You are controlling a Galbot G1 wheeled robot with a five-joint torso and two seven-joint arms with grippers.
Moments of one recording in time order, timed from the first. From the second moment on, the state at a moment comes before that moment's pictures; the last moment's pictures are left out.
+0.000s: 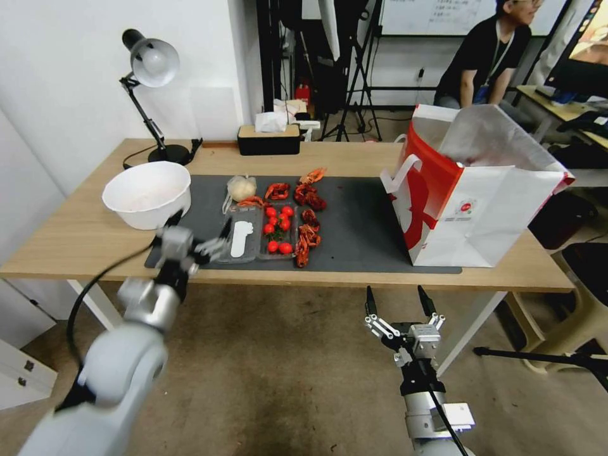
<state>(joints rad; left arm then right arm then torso) 1.53 -1.14 -0.54 -2.15 -0.30 0.03 -0.09 -1.72 1.32 0.28 2.10 0.04 0.33 0.28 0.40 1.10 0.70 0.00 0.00</state>
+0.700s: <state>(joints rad) 1.61 -1.25 -0.54 -2.06 -0.24 -0.08 -0.12 -1.71 1.32 0.28 2.09 0.04 0.32 0.27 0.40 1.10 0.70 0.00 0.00</state>
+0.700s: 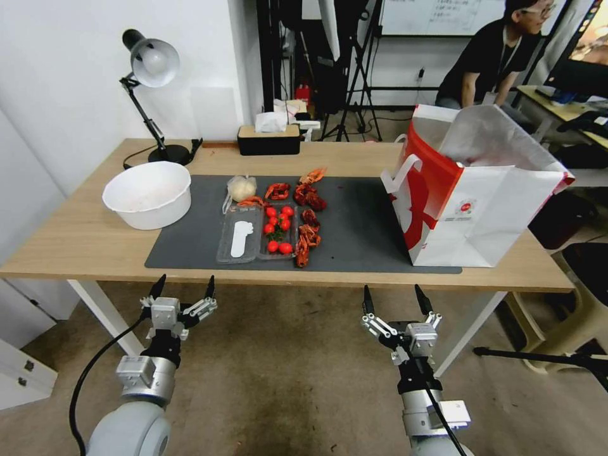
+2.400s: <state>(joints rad) 0.35 -1.20 0.02 -1.19 -0.77 0.52 -0.32 -1.72 1.35 0.29 2.07 0.02 0.31 0.28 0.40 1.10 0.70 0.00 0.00</state>
